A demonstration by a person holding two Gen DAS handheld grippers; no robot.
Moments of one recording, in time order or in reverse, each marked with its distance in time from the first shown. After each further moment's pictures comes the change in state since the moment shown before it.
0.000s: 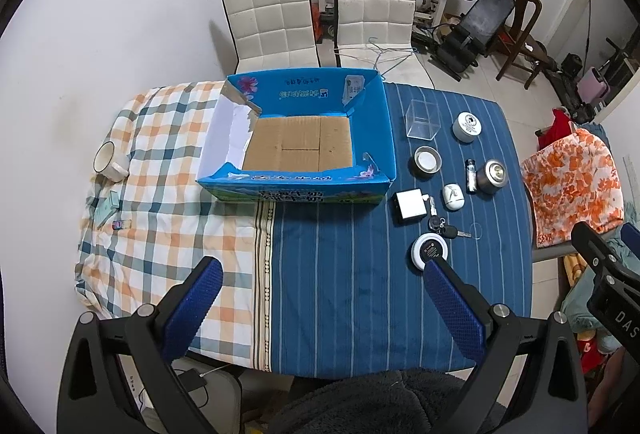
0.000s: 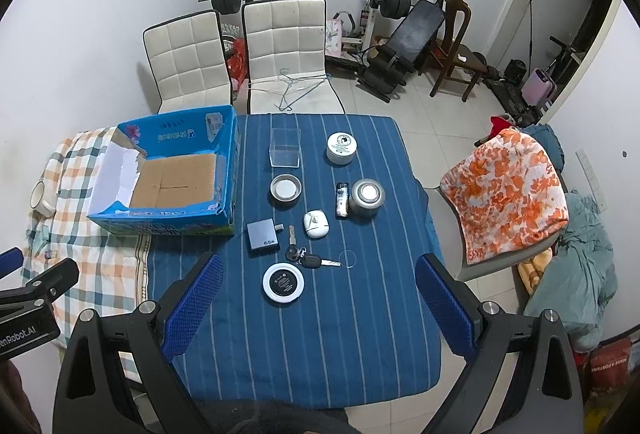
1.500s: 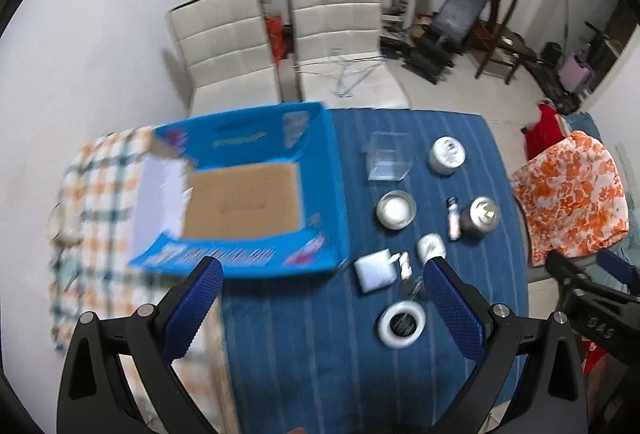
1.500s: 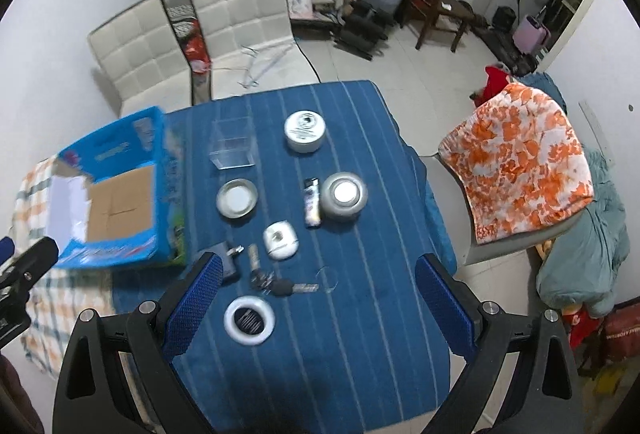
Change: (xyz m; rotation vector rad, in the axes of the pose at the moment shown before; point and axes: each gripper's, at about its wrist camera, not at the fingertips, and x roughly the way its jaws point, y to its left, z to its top) left arm 0.101 -0.084 0.102 0.107 -0.026 -0.069; right arm 0.162 -0.070 0.066 0.133 0.160 -0.012
